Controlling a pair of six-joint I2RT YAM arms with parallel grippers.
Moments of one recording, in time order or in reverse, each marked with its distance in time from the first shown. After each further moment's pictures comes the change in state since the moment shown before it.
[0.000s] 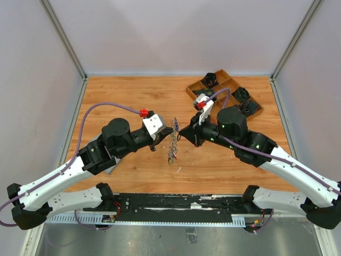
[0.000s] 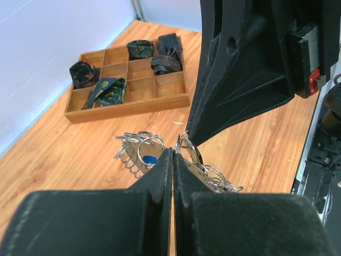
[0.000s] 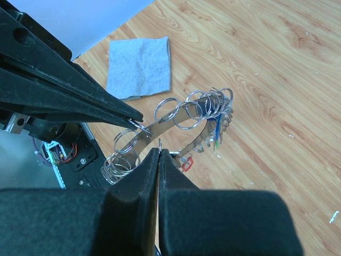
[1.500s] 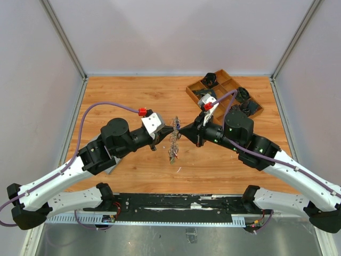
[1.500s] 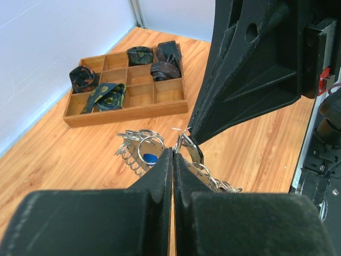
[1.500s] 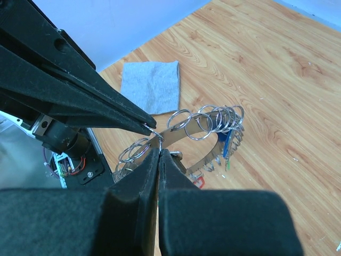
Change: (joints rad) left arm 0.000 -0.001 0.000 0.026 0.000 -0.021; right arm -0.006 -0.057 -0.064 0.120 -0.039 -0.005
